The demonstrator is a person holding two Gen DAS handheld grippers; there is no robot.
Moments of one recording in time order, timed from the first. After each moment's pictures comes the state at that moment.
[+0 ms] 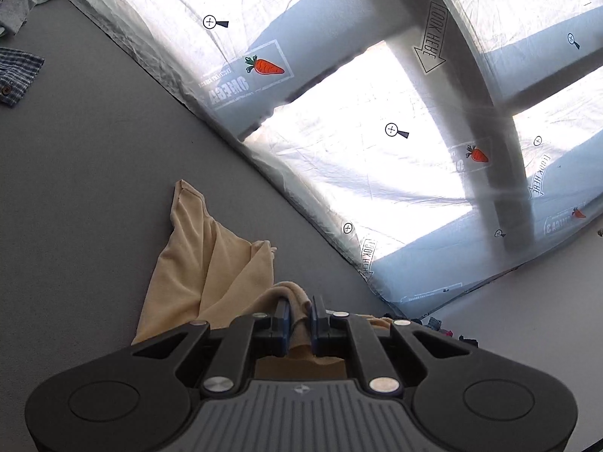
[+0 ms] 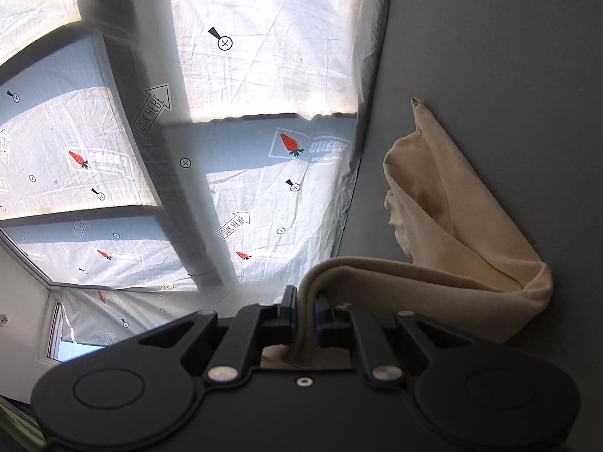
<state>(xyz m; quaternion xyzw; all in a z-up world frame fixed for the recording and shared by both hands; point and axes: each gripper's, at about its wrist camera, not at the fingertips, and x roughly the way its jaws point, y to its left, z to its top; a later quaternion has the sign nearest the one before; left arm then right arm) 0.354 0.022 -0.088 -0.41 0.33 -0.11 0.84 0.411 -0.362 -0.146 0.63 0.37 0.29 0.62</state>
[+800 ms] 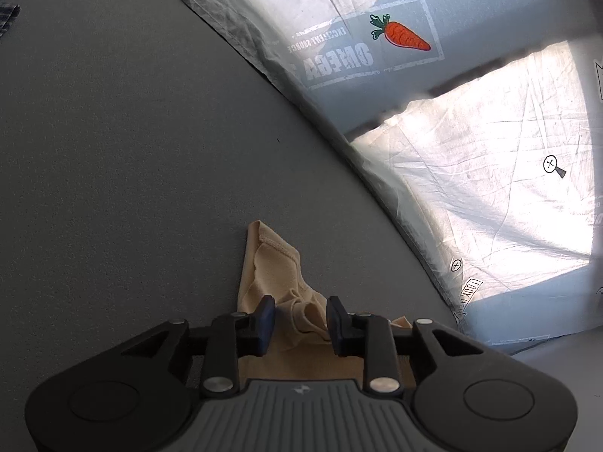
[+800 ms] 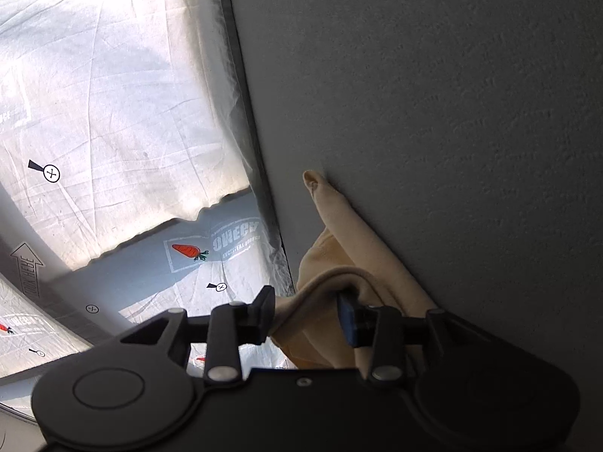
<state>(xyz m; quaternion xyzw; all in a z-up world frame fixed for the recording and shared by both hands) 0.535 0.051 -0.174 -0.42 0.40 -0.02 0.82 0.549 -0.331 -0.258 0.71 0.44 0.15 0.54</state>
